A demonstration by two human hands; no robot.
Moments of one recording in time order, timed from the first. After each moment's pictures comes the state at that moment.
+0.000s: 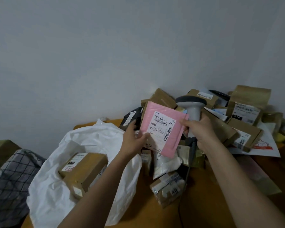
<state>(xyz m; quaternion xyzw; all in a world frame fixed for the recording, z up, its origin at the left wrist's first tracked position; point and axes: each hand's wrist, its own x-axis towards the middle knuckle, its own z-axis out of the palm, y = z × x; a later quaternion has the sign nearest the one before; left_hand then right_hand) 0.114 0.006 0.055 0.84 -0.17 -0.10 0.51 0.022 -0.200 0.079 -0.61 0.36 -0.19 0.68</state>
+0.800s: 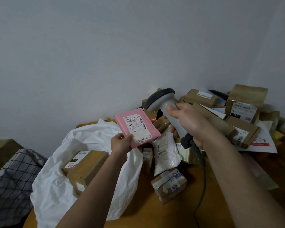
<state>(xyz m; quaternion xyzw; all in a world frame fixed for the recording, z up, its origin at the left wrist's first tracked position) 0.118 0.034 0.040 0.69 0.11 -0.13 0.70 -0.022 -0.135 0.179 -0.75 0.19 -0.06 0.64</state>
